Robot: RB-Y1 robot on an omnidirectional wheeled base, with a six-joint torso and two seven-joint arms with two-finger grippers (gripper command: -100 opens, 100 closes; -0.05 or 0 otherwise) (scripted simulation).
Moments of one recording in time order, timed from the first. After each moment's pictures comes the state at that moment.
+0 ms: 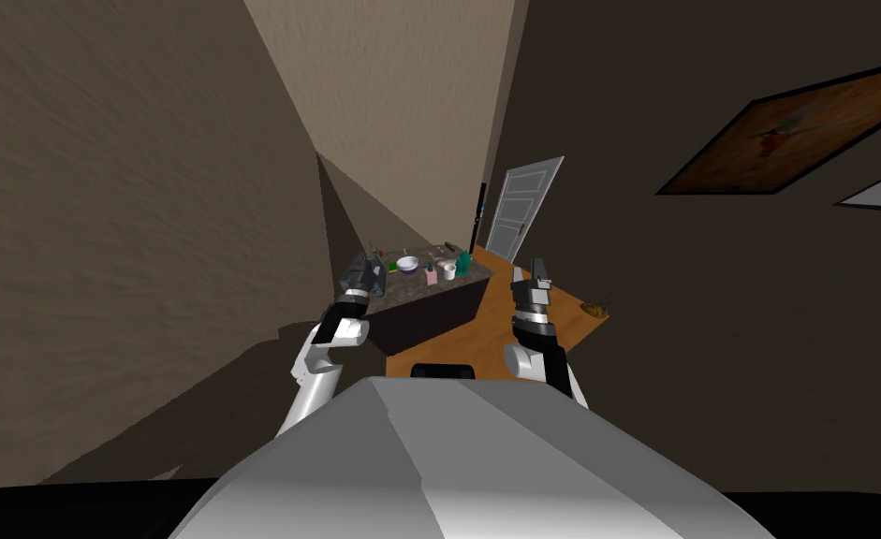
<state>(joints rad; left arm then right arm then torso) 0.21 0.25 0.15 -2.19 0.17 0.05 0.15 0.45 0.03 0.07 -2.32 0.00 -0.39 0.11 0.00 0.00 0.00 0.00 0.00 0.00</state>
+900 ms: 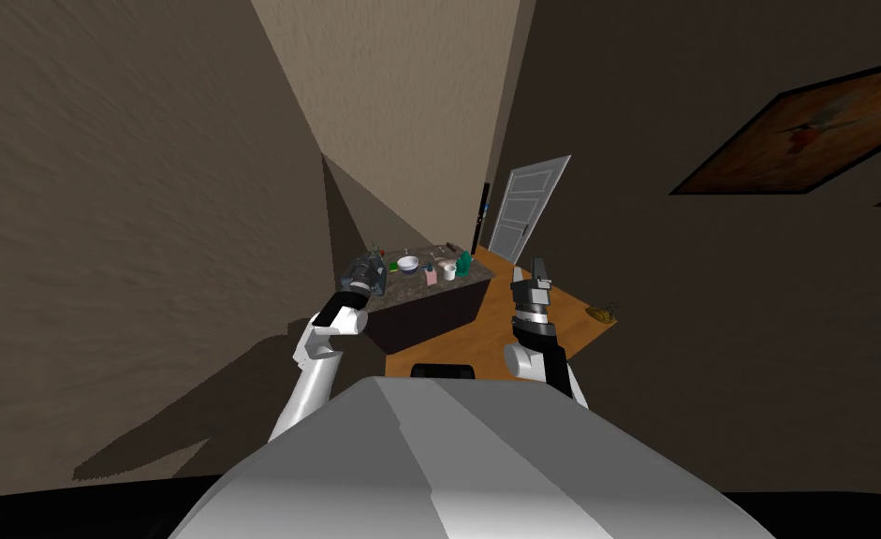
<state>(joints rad) 0.11 0.30 0.18 -2.16 0.24 0.29 0.15 0.45 0.03 0.07 -2.32 0.00 -0.39 0.11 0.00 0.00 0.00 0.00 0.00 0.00</state>
